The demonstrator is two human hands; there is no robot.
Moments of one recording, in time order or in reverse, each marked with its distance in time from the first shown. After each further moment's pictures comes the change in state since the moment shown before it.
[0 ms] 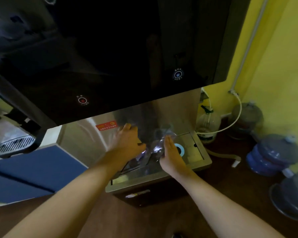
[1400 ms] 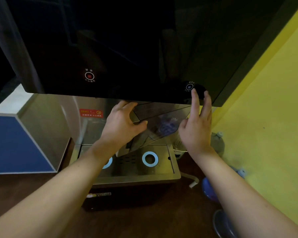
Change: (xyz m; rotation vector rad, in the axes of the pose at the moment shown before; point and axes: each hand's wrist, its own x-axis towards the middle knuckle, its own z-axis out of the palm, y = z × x) left_hand 0.004 0.006 -0.008 -0.721 0.512 0.048; right_hand -0.011 -0.065 -0.140 -0.560 0.853 -0.460
